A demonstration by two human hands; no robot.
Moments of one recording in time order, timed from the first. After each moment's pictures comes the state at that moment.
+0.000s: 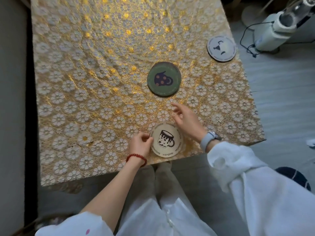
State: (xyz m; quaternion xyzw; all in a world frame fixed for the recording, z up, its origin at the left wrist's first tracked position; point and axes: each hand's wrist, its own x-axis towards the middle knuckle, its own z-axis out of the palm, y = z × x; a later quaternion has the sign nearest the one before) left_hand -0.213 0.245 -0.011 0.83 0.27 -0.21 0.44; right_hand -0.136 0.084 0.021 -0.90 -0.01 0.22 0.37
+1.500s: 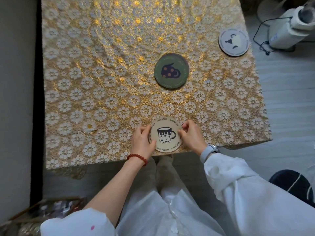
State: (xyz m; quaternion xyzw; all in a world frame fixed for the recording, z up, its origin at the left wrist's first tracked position) left_hand -0.240 0.249 -0.024 0.90 0.16 -0.19 0.36; right_hand -0.190 0.075 -0.018 -0.89 0.12 0.27 0.34
